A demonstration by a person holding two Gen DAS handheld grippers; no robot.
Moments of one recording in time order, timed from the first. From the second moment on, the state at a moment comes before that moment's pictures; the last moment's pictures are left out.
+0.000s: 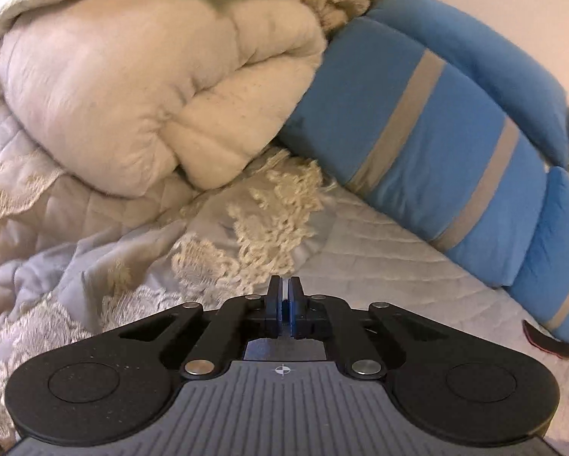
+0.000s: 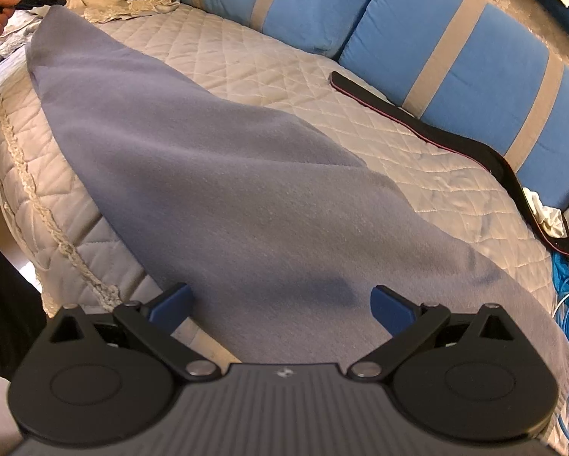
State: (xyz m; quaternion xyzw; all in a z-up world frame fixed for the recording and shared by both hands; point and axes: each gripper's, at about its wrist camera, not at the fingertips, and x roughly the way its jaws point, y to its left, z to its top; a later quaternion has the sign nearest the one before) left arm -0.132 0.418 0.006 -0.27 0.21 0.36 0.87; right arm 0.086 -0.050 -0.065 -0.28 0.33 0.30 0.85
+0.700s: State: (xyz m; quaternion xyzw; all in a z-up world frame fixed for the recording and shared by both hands) left arm -0.207 0.438 -0.033 -0.52 0.16 0.33 0.77; right arm 0.080 -0.047 -0.062 -0.28 0.33 0.31 0.85
